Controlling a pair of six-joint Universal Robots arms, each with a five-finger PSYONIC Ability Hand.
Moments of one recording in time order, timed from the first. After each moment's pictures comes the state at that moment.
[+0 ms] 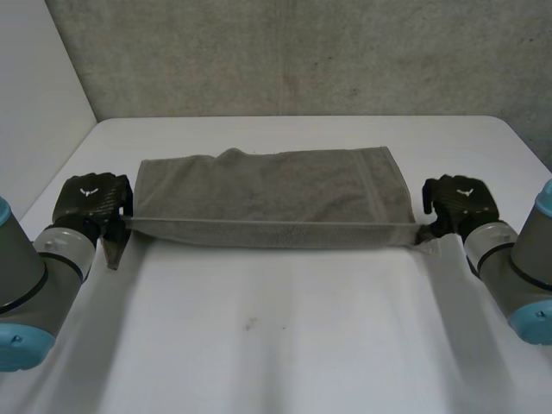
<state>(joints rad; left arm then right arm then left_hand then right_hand) 4.53 -1.84 -1.84 3.53 -1.52 3.36 1.74 -1.04 1.63 -0.38 1.41 2.95 1.19 1.22 1.22 1.22 1.03 0.90 0.90 0.90 0.90 0.72</state>
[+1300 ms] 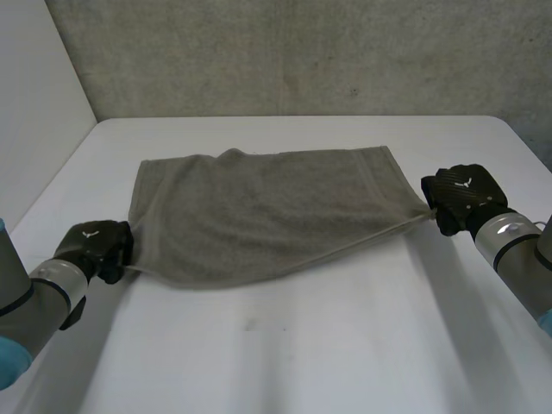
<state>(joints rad) 4.65 -1.91 -1.90 3.41 -1.38 3.36 1.73 -1.18 1.66 -0.25 1.32 2.66 1.18 1.21 1.21 1.21 1.02 1.33 1.33 1.34 1.34 1.17</state>
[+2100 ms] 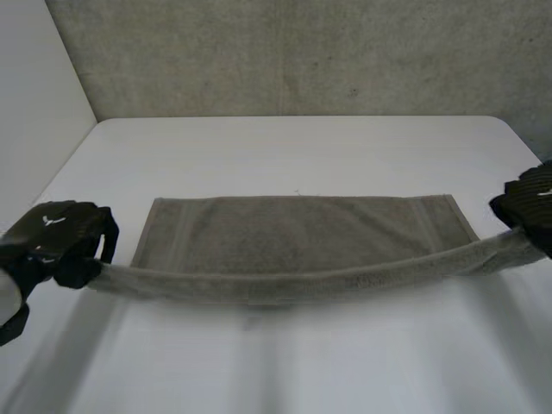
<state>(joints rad) 4.78 -1.37 -2.00 2.99 -1.12 3.50 1.35 -1.59 1.68 0.45 0.93 2.01 1.20 1.22 1.22 1.22 1.03 1.34 1.33 1.34 1.34 1.18</state>
